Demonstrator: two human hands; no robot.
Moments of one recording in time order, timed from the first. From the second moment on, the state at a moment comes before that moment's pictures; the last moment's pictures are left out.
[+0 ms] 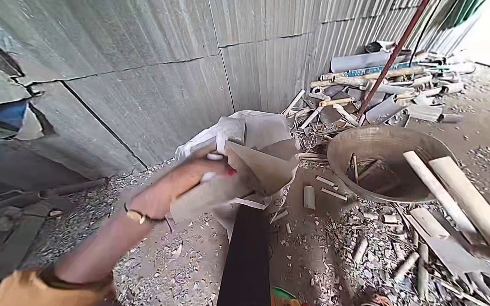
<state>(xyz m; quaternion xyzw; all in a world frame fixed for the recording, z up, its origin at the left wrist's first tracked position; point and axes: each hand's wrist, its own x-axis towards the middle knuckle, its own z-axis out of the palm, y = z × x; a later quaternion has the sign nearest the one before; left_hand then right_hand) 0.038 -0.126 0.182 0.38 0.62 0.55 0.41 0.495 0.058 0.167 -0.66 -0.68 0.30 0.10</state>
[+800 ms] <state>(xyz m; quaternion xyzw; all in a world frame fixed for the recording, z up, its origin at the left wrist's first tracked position) 0.000 -0.152 0.062 0.81 0.57 0.10 -0.13 0.144 0.072 0.230 -0.21 -0.97 0.12 0.09</state>
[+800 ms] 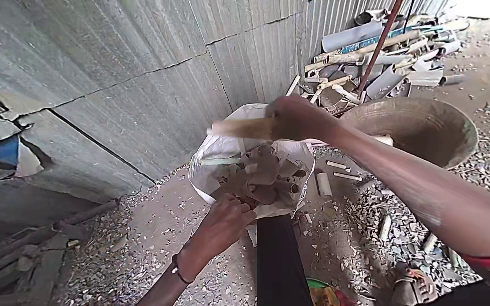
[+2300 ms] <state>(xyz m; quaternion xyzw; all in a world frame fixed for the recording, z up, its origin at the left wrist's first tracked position) 0.431 0.342 -0.301 0.72 0.59 0.13 0.34 0.601 0.296 -0.198 -0.80 -0.45 0.39 0.07</state>
